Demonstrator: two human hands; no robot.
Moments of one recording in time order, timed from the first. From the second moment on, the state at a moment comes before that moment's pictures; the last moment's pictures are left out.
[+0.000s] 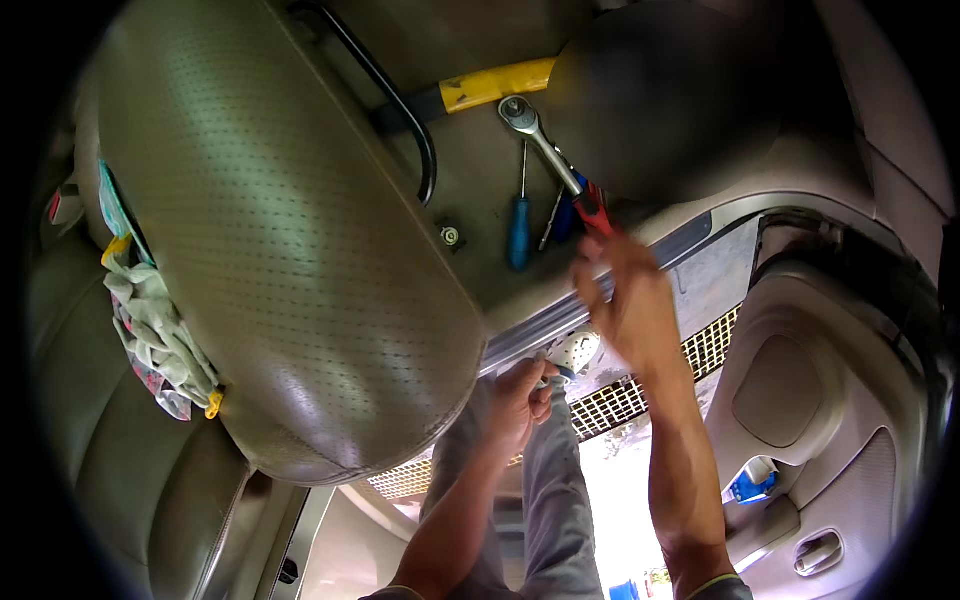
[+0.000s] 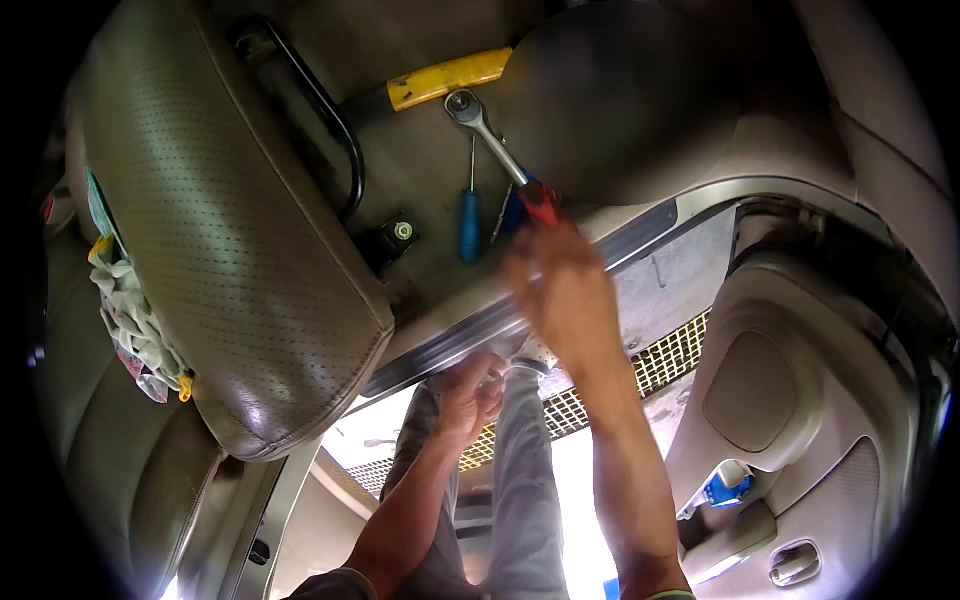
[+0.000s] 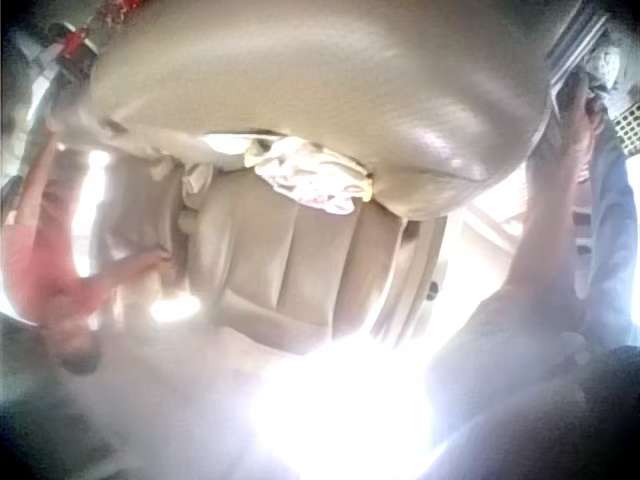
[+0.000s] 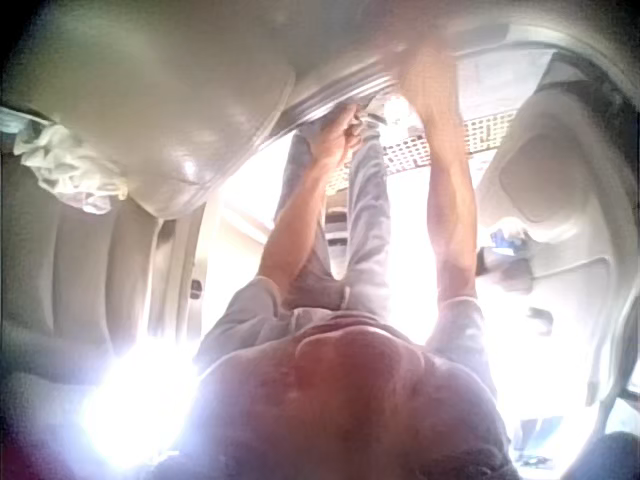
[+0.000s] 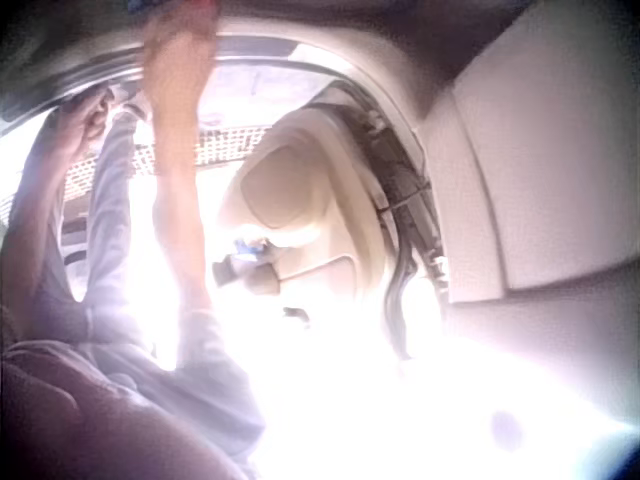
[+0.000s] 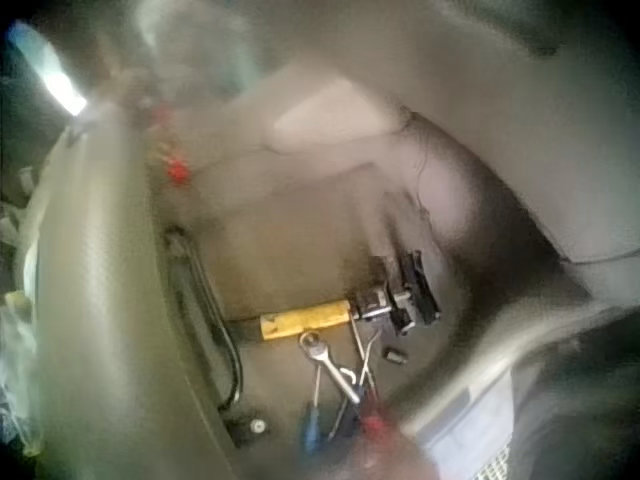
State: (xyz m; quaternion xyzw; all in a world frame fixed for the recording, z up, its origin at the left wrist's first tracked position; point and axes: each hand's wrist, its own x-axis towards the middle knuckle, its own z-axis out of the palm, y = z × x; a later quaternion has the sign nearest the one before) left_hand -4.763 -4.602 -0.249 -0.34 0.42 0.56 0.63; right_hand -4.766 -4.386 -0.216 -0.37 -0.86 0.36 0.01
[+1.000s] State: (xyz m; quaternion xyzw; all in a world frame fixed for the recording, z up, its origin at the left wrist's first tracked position) left_hand -4.795 -4.568 -0.232 -0.28 0.60 0.62 0.42; right_hand -4.680 -4.413 -0.155 -0.44 -0.67 0.59 -0.09
